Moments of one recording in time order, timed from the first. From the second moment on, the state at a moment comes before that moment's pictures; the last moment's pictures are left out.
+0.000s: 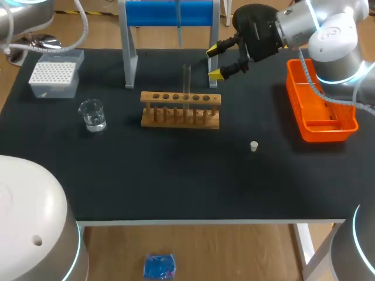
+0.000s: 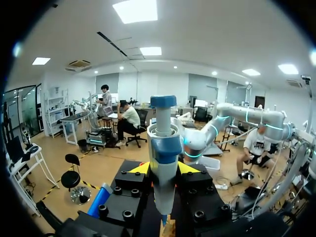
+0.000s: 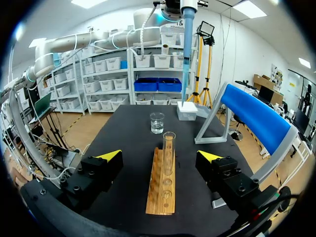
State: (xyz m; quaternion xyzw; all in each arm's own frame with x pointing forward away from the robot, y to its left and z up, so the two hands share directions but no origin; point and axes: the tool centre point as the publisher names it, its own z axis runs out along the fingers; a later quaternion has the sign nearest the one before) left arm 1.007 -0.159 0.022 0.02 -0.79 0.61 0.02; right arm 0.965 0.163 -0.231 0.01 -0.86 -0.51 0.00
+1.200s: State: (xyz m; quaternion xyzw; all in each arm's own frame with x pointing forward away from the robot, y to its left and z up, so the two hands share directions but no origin) left arm 1.003 -0.171 0.000 0.03 -0.79 0.61 0.05; right arm 0.965 0.163 -0.231 0.01 -0.86 -0.51 0.00
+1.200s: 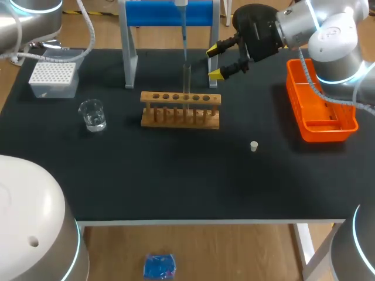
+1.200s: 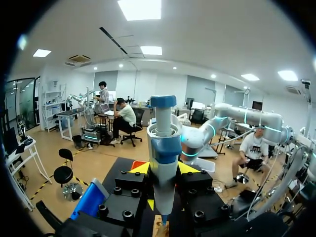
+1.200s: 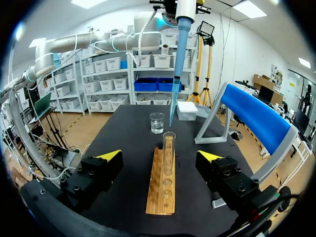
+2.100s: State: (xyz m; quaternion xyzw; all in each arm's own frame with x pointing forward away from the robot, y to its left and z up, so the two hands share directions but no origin) left arm 1.003 -0.174 -0.002 0.03 -0.79 0.61 0.05; right arm 0.965 0.163 -0.231 0.01 -0.86 -0.51 0.00
